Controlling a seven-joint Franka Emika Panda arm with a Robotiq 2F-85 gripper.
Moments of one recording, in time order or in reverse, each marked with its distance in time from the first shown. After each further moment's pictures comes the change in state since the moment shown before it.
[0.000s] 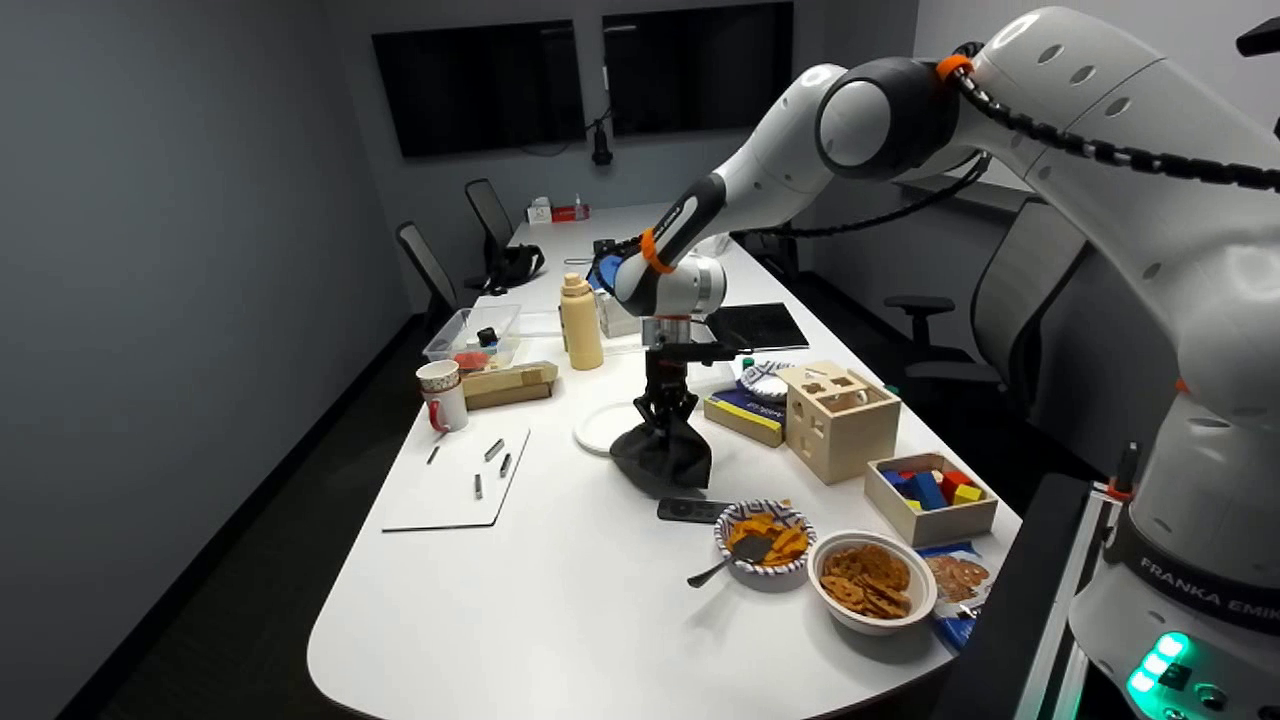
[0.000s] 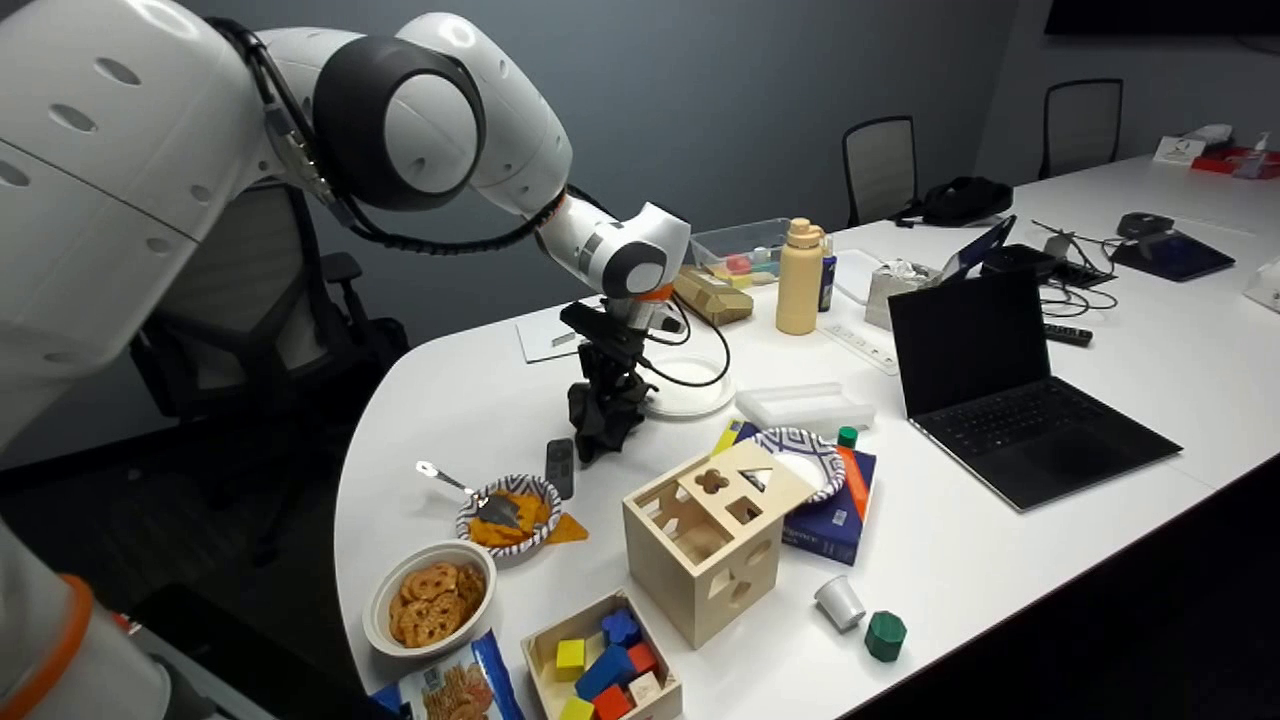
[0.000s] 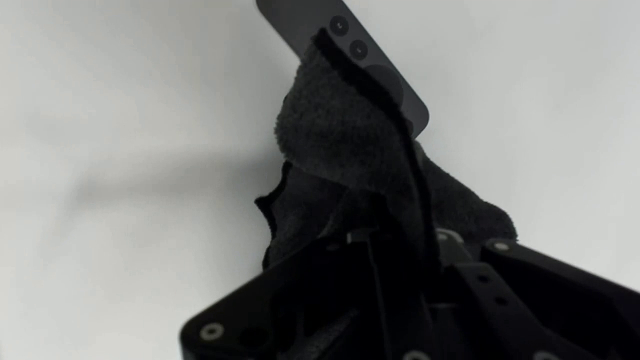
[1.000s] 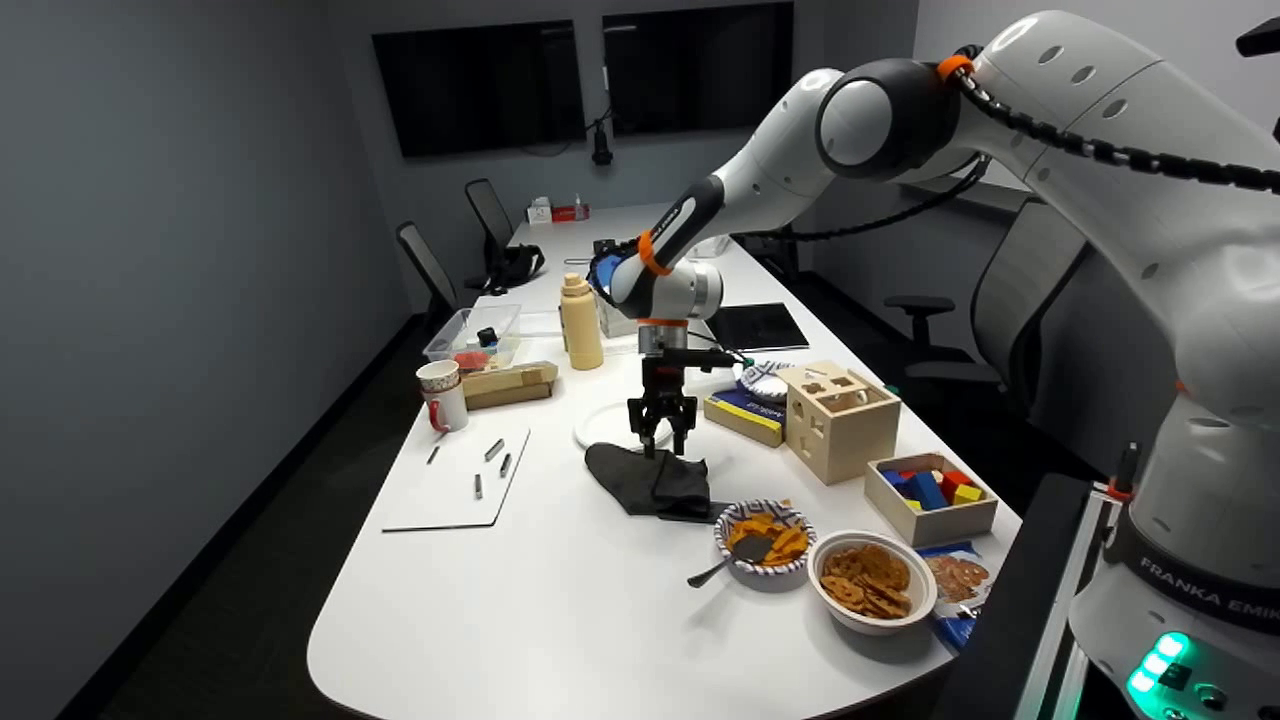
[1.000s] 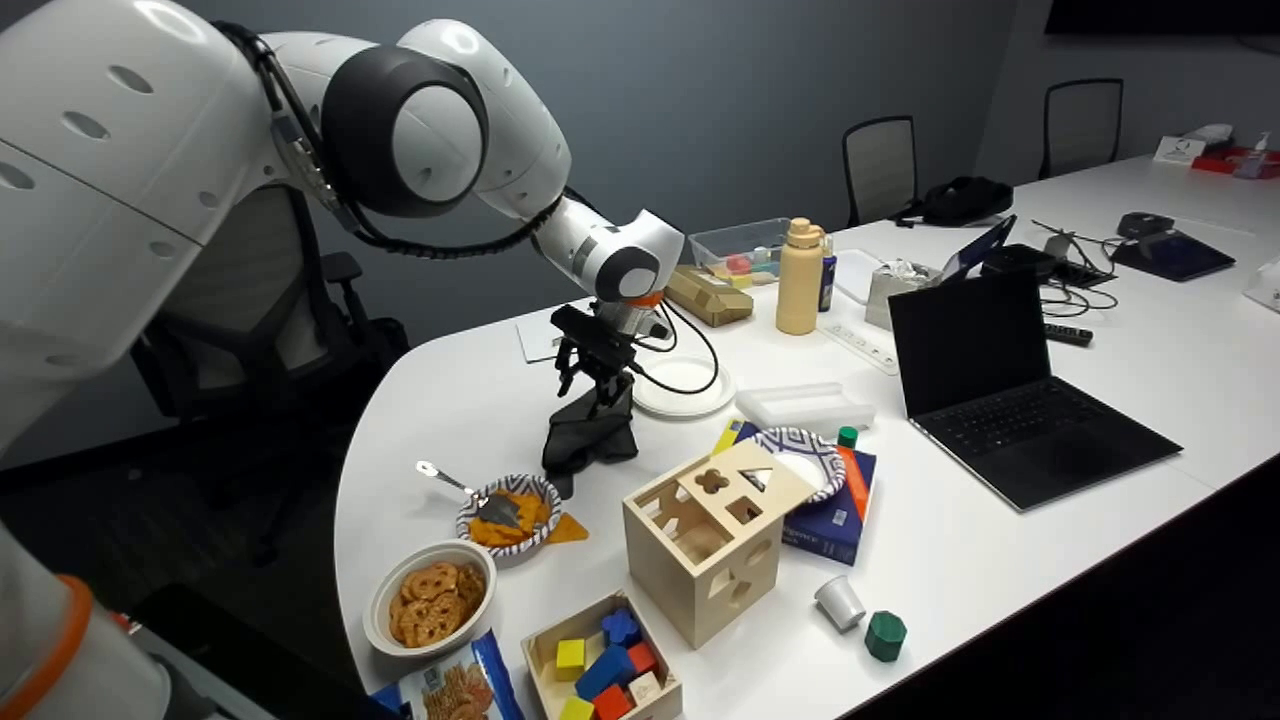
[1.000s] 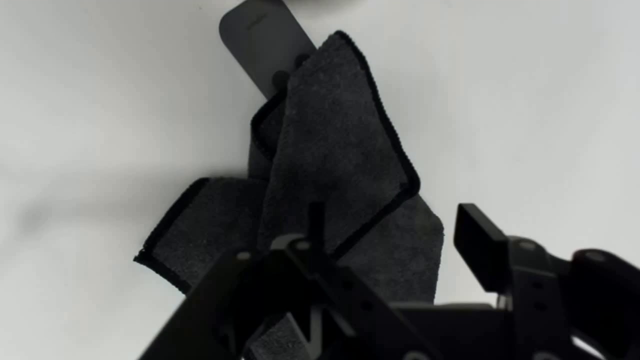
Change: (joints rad) arm -0.015 0.006 0.040 -0.004 0.017 -0.059 -0.077
